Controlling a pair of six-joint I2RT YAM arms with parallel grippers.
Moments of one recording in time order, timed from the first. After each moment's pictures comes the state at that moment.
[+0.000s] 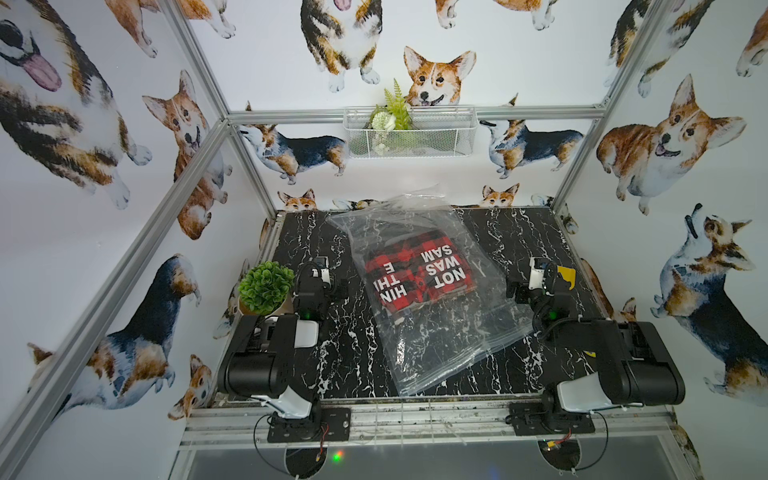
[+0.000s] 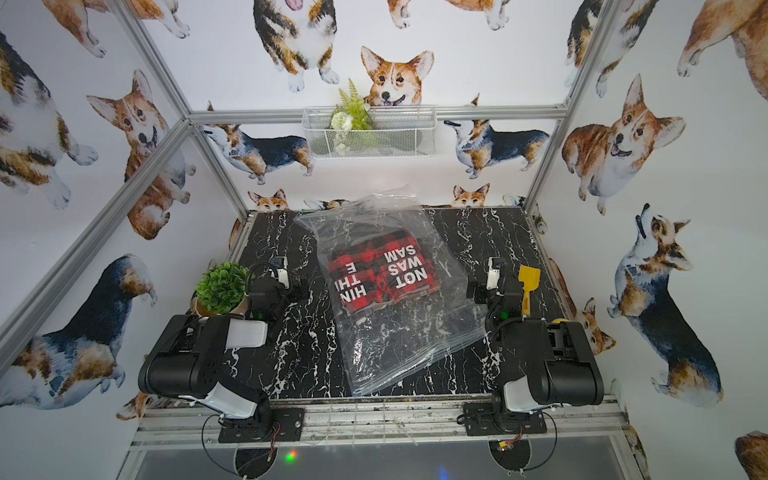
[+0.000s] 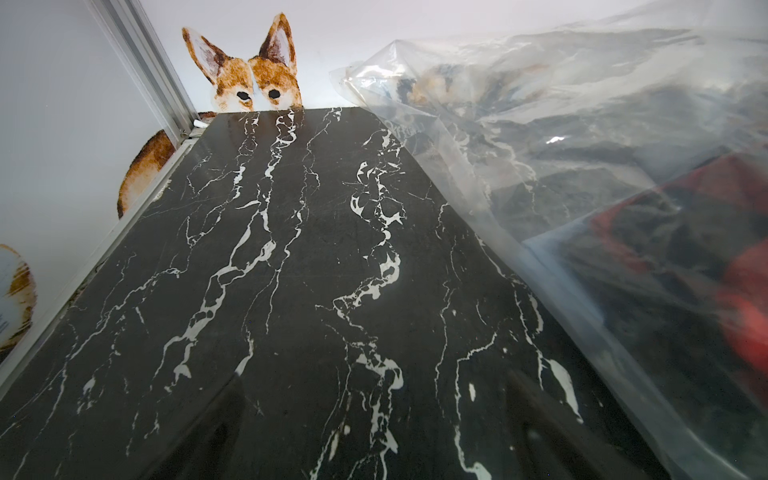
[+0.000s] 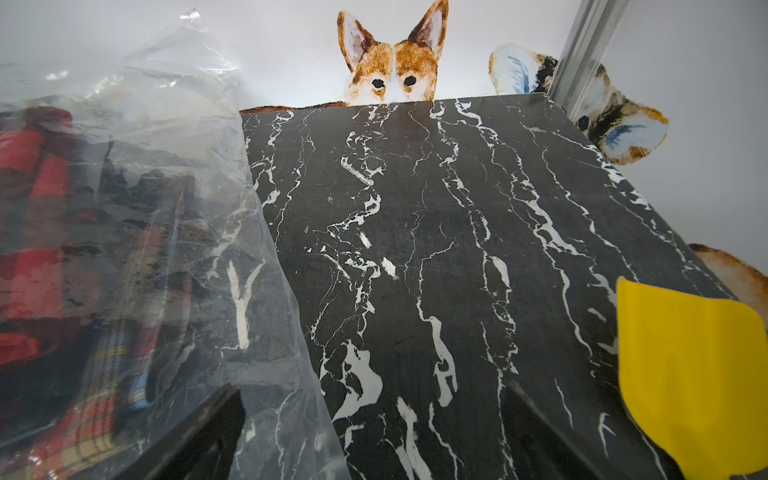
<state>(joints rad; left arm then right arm) -0.07 1.57 0.39 0.81 -0.06 0.01 -0.01 1.45 0.32 0.73 -0.08 0.03</state>
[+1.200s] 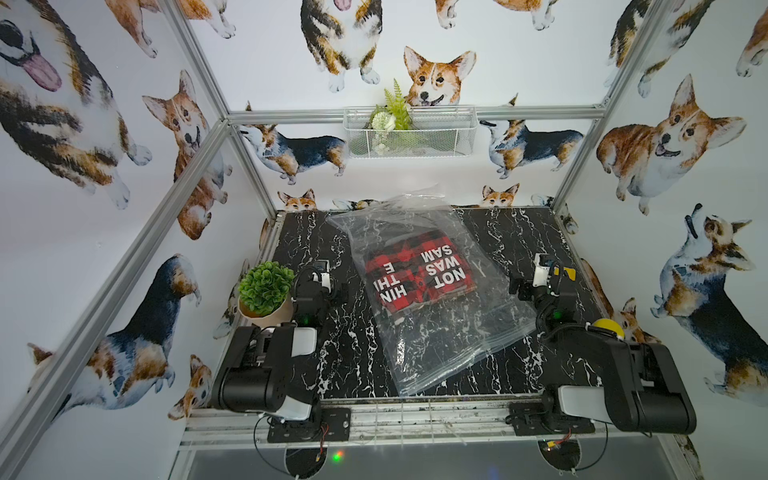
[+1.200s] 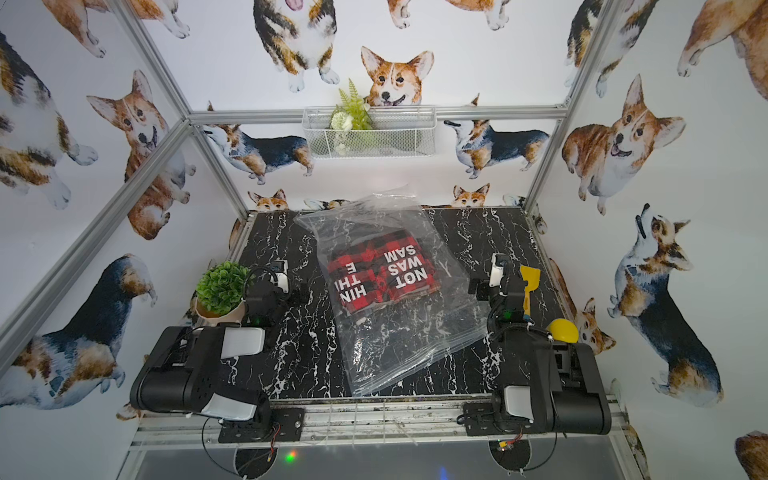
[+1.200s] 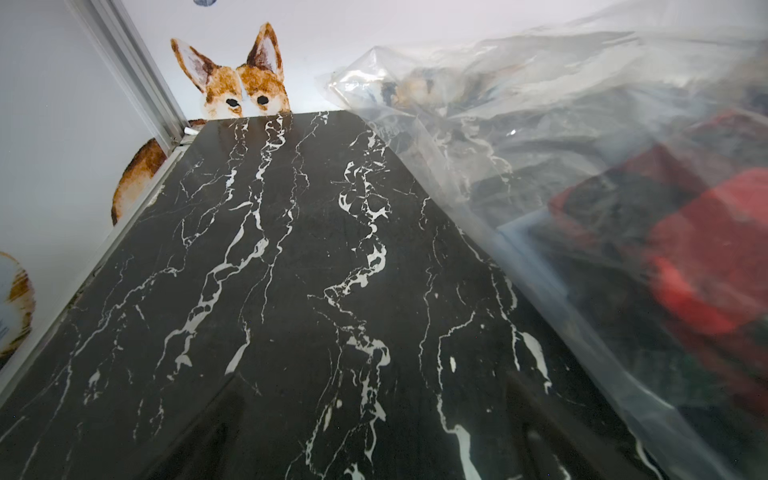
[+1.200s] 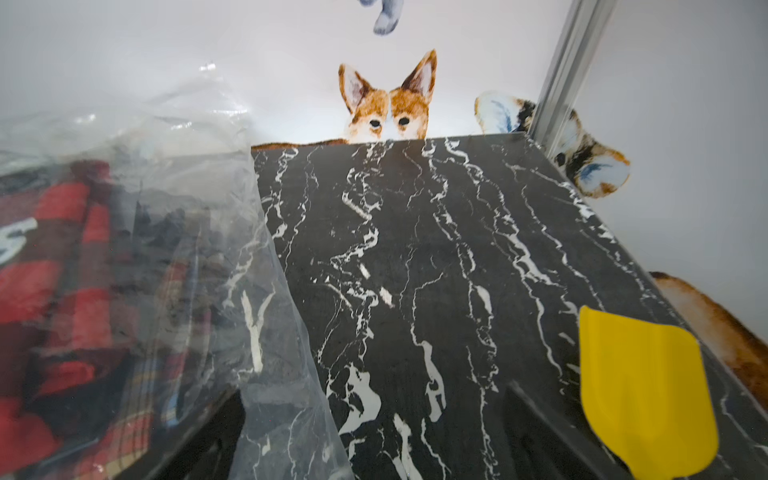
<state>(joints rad) -0.07 1.43 0.38 0.71 0.00 0.05 -0.01 1.25 0.35 0.60 -0.03 0.06</state>
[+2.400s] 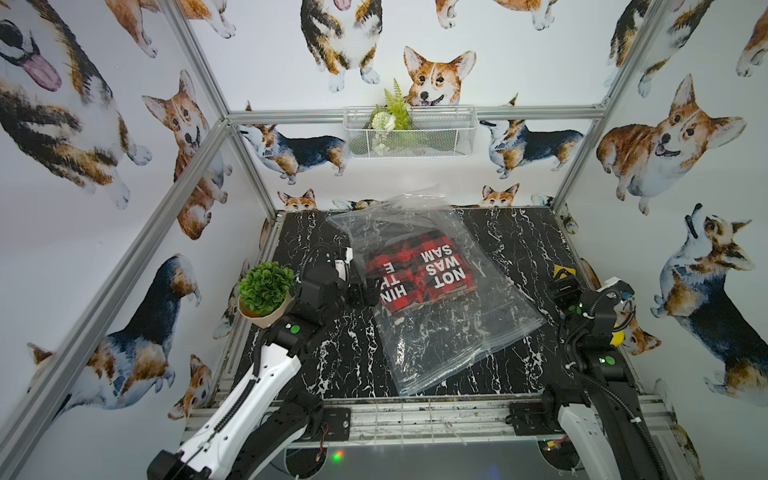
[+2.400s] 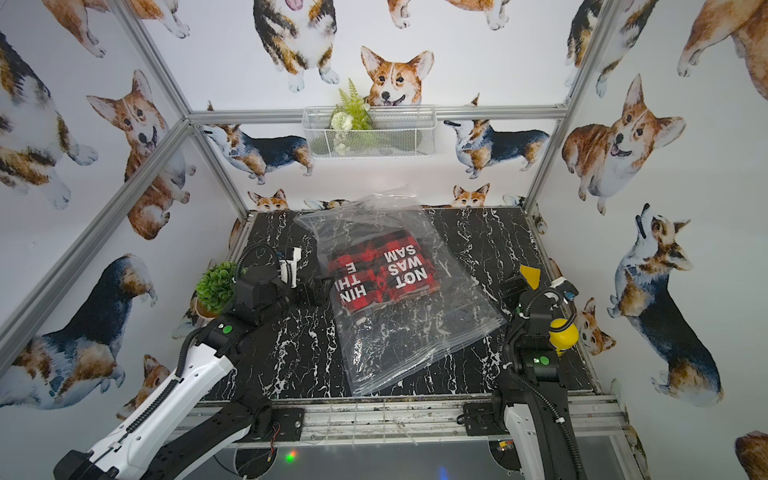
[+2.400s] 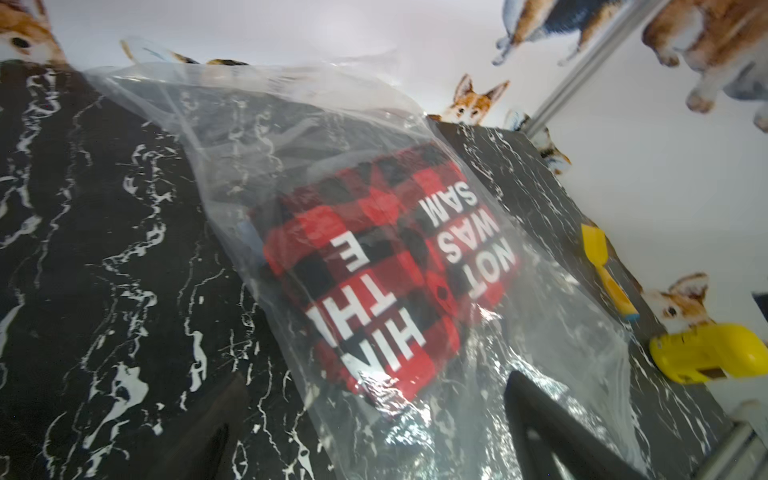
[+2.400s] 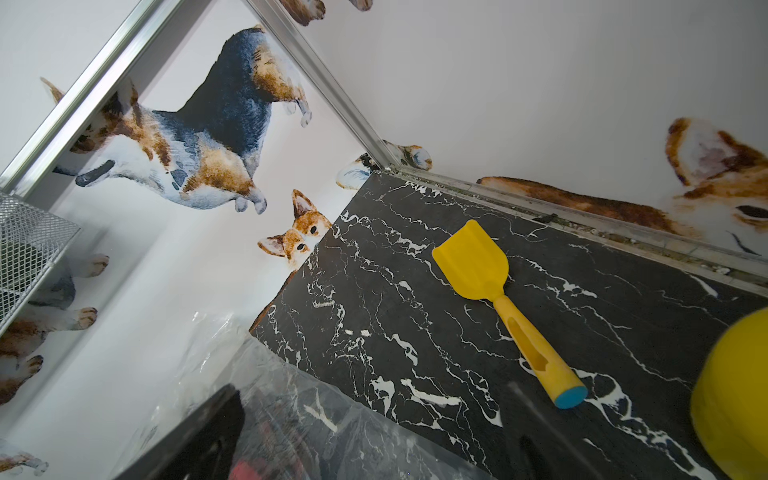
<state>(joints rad) -0.56 0.86 0.78 -0.40 0.01 -0.38 -0.01 0.54 0.52 -0.32 0.30 0.82</state>
